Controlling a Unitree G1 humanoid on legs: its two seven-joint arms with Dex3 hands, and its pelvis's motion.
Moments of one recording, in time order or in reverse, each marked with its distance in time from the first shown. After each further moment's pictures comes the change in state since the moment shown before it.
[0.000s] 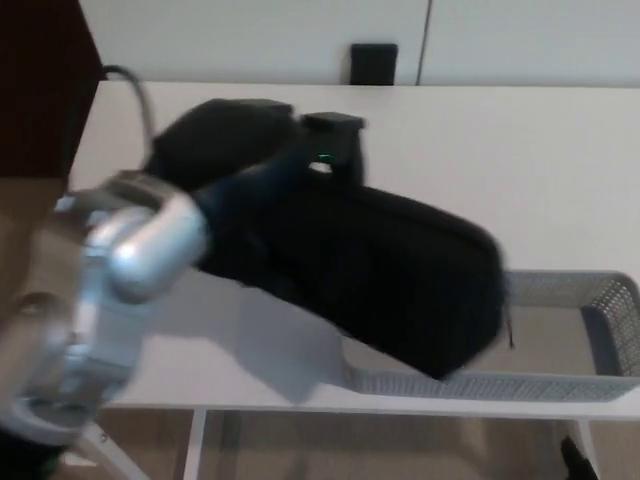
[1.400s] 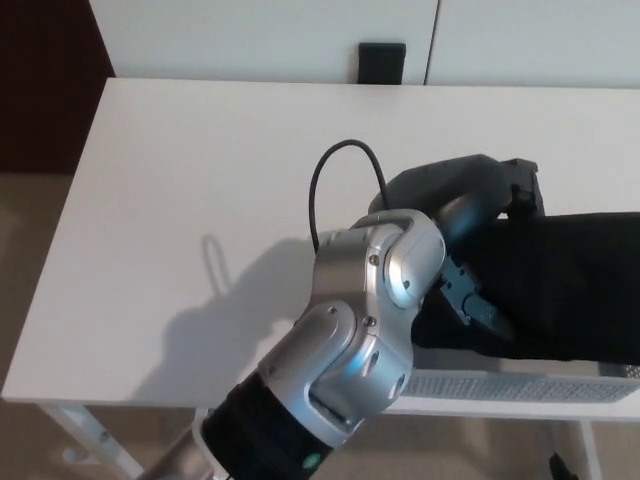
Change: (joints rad) left_arm -0.088 -0.527 -0.131 0.402 0.098 0.341 0.114; right_arm 0.011 0.001 0.024 0.024 -0.017 -0.010 -0.009
